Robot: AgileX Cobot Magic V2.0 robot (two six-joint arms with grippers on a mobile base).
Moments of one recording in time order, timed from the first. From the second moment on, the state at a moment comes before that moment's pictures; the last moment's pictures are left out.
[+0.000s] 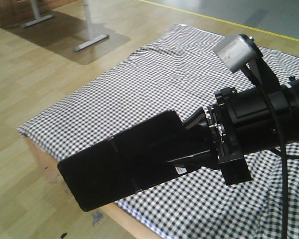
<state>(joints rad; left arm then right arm) 0.06 -0.02 0.03 -0.04 0.19 0.06 0.33 1.25 -1.11 1.13 1.22 -0.98</state>
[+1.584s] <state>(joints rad) 0.06 -0.02 0.03 -0.04 0.19 0.06 0.33 1.25 -1.11 1.13 1.22 -0.98</state>
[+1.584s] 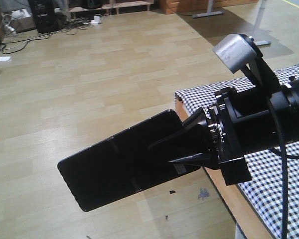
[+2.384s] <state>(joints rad) 0.06 -0.02 0.03 -0.04 0.19 0.06 0.33 1.25 -1.11 1.13 1.22 -0.98</state>
